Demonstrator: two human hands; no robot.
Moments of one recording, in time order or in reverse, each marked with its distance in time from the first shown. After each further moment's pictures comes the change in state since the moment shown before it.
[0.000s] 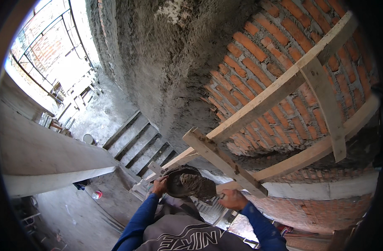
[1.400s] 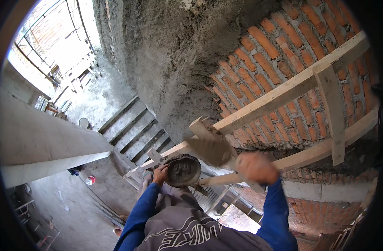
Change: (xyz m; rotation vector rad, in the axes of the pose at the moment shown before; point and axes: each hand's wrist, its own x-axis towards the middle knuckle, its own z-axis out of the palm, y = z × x) left_hand 0.003 -0.004 -0.003 0.019 -0.031 0.015; right_hand 0.046 -0.073 -0.143 -0.695 -0.070 -0.430
